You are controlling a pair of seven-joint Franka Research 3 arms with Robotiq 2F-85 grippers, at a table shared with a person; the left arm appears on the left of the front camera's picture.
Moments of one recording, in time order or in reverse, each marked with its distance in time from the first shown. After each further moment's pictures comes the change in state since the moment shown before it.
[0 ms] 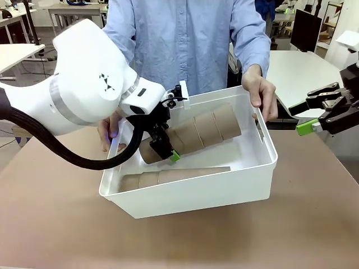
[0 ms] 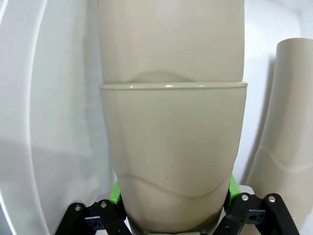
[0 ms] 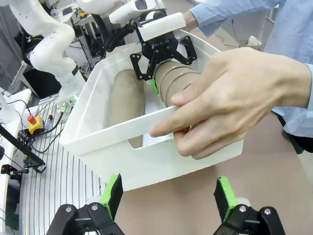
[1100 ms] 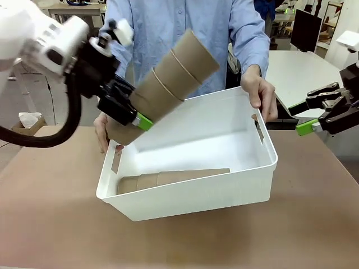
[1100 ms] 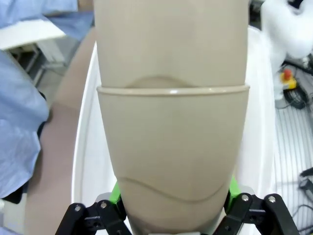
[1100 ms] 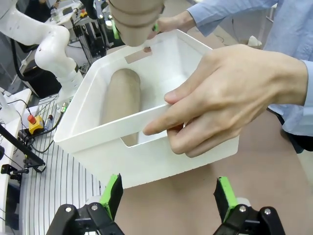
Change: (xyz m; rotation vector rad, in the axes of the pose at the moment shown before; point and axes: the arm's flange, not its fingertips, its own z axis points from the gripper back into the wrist) left arm -0.024 -0.018 0.131 -0.129 -0.279 0.066; right arm 0.000 0.000 0.000 0.001 0.000 0.001
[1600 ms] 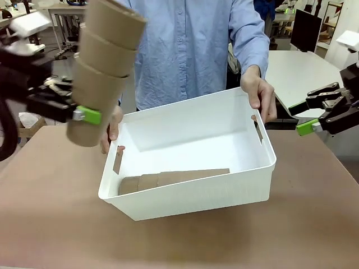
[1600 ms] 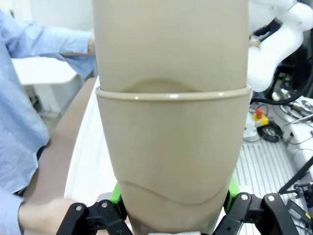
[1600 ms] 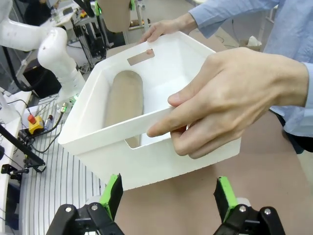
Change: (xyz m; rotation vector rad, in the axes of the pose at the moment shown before) left arm -0.067 -0.026 0.077 -0.058 -0.321 0.009; right arm 0.000 0.000 0.000 0.000 0.000 0.001
